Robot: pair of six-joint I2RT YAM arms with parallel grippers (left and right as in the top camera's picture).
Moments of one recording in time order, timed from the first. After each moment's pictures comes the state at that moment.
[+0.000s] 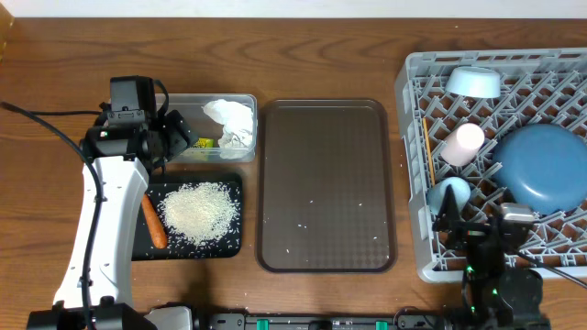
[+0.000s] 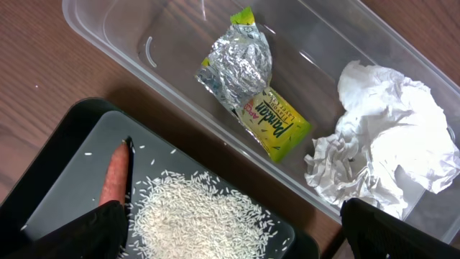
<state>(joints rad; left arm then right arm) 0.08 1.43 1.20 -0.92 -0.11 -0.56 0.08 0.02 0.21 -0.28 0.12 0.12</state>
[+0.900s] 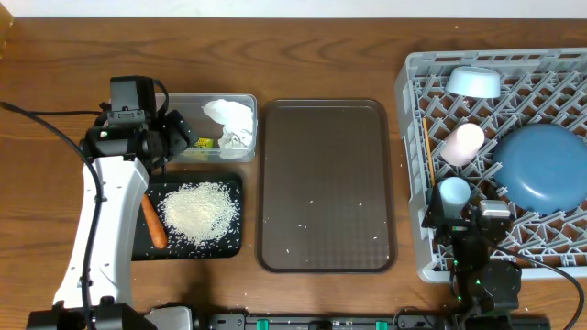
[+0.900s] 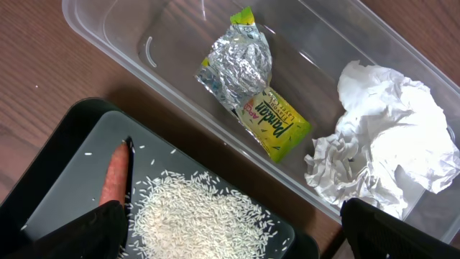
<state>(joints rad) 0.08 1.43 1.20 -0.92 -0.11 -0.56 0.08 0.01 0.01 -0.07 0.10 0.06</state>
